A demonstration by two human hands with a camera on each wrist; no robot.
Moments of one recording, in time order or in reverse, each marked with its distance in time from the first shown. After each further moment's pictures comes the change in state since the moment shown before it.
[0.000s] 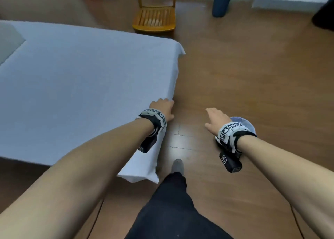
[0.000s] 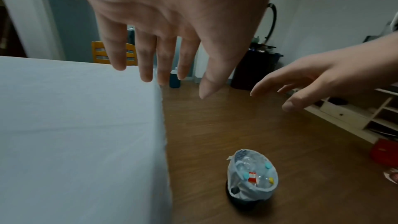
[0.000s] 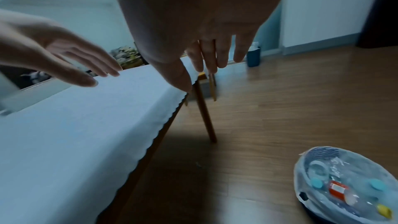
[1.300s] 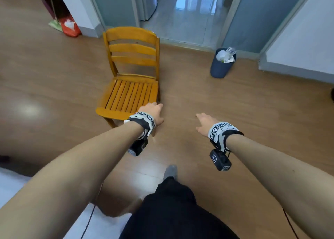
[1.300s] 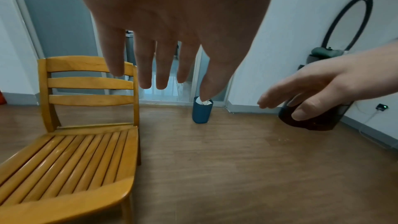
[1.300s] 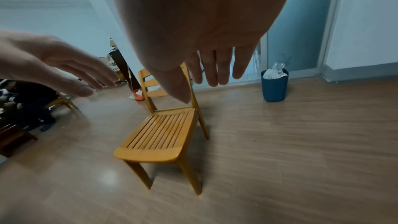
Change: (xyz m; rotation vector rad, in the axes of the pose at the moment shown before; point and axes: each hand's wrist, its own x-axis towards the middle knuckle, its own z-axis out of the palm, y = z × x) left_hand 0.891 -0.132 -0.426 -0.048 -0.030 -0.181; right_hand 0.877 0.222 -0.500 -0.060 -0.123 -0.084
